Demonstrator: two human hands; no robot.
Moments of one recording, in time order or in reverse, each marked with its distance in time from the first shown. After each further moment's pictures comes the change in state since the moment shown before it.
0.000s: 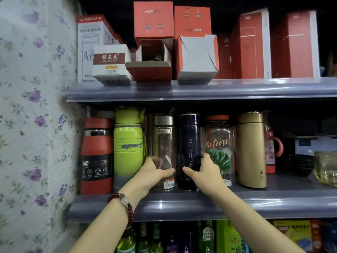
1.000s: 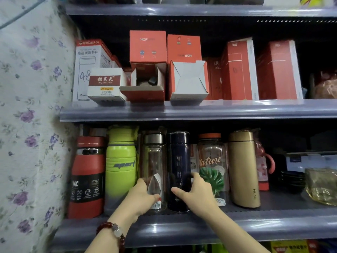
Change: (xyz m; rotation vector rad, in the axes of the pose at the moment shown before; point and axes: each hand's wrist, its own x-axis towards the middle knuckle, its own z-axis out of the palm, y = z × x) left_hand -0.002 -0.005 -0.005 0.259 0.054 -0.021; right_hand 0.008 0.007 0.007 -0.104 0.025 -0.044
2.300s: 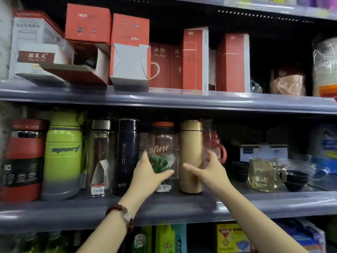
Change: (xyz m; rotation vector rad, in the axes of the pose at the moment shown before) left_hand -0.019 0.089 0.131 -0.042 0.101 0.240; right_hand 0.013 0.086 -0.158 0.082 0.110 0.050
